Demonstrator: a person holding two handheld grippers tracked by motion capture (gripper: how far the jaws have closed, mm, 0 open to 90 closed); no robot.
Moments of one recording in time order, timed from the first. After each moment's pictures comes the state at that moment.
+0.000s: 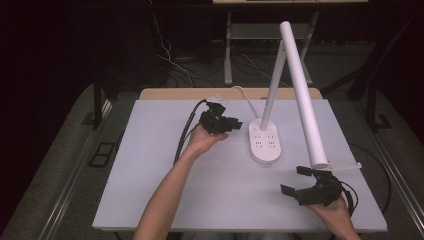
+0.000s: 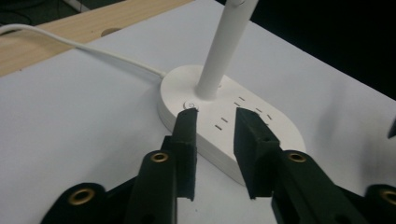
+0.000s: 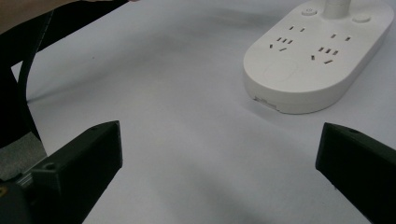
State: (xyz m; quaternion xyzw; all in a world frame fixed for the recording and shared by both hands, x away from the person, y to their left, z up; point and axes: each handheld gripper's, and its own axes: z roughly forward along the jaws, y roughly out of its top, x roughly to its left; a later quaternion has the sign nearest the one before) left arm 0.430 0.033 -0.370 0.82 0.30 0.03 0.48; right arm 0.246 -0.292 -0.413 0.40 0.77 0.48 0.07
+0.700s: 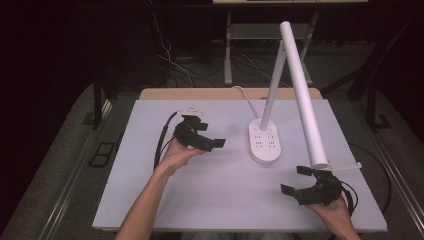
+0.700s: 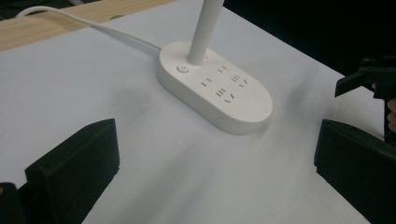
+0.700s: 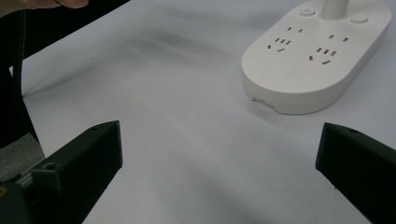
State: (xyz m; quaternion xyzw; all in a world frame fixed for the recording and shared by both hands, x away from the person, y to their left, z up) left arm 0.378 0.099 -0.361 0.81 0.31 0.03 0.49; right arm 0.247 -0.292 -0.413 0.40 0.77 0.48 0.07
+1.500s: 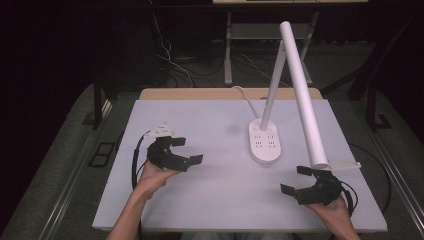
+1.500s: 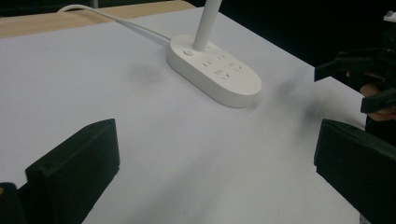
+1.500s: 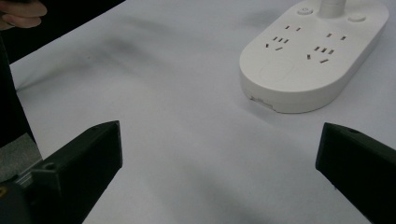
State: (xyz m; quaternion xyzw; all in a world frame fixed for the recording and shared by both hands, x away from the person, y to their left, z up) left arm 0.318 0.156 -0.371 0.78 0.34 0.05 0.52; right arm 0.248 -0.291 -0.414 0.41 0.77 0.48 0.07
